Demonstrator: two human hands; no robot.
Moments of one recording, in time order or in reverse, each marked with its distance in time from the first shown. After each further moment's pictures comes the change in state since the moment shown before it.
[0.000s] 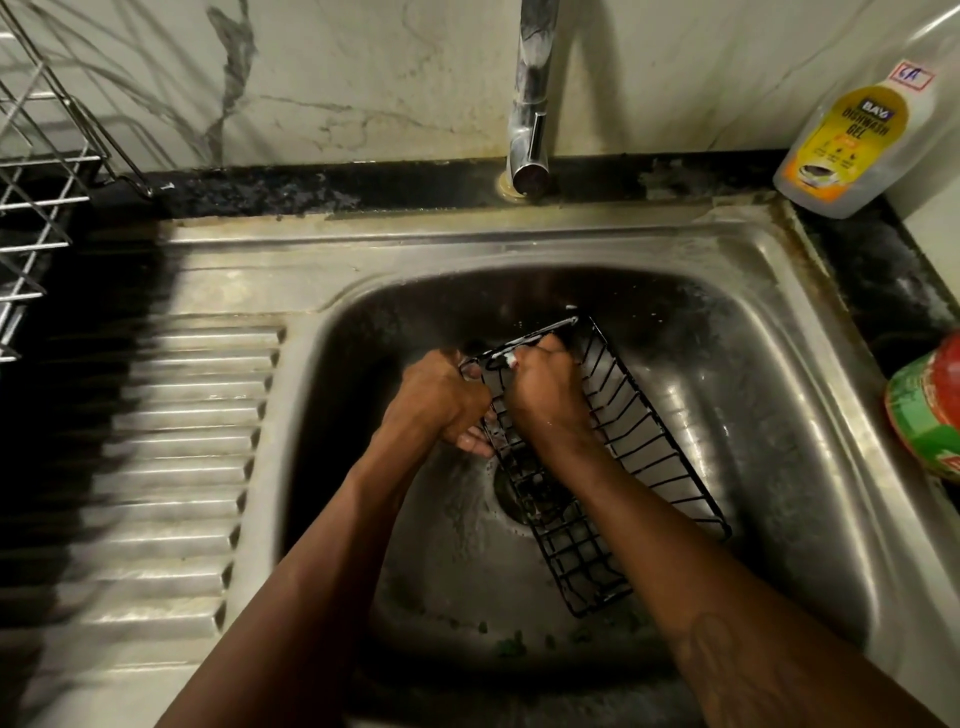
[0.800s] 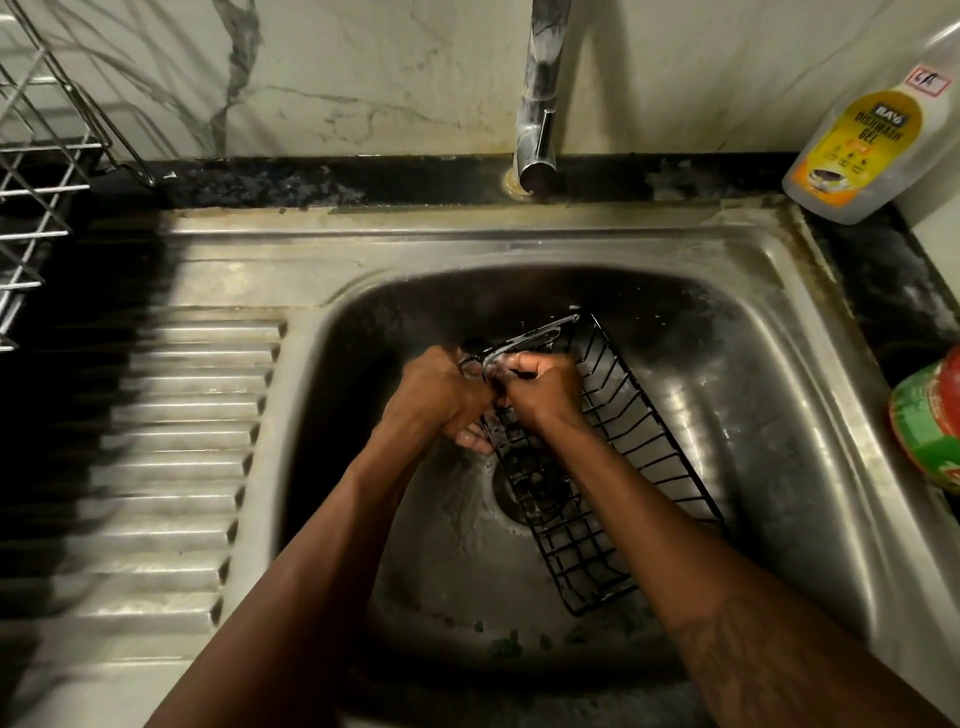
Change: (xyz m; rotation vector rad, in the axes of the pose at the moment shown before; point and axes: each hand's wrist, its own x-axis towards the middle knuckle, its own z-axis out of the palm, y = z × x) left_hand 0.011 0.000 0.000 -0.027 0.002 -0.015; right_hand 0.005 -0.001 0.009 0.746 -0.116 0.415
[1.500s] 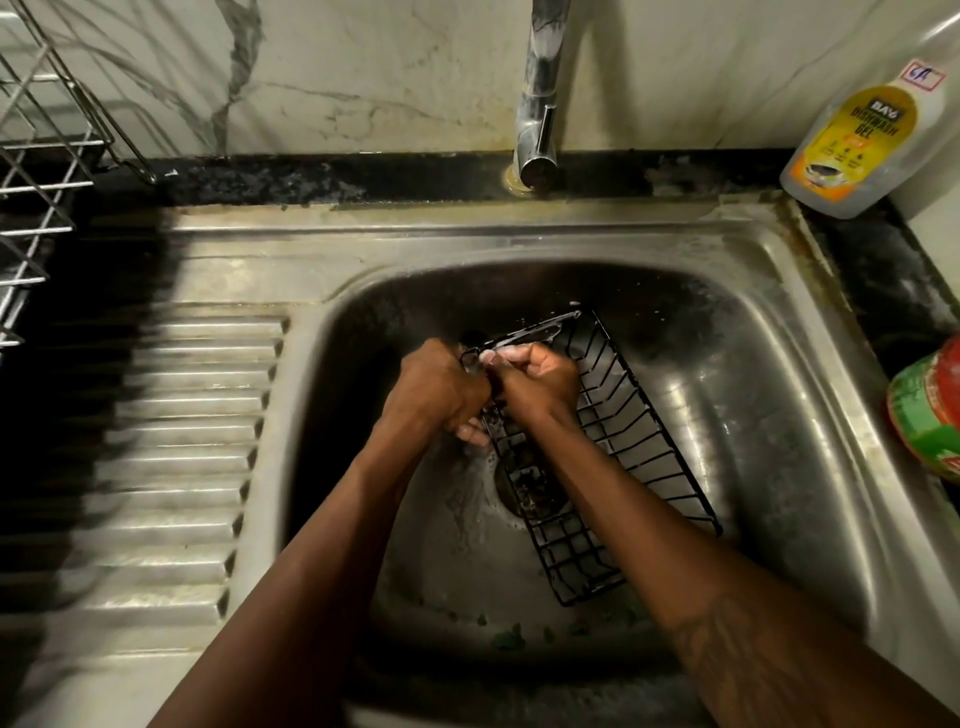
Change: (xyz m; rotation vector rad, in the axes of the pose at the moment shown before) left_hand -0.008 -0.005 -0.004 0.081 0.097 0.133; right_hand -0.014 -0.007 0.015 0.286 0.091 0.010
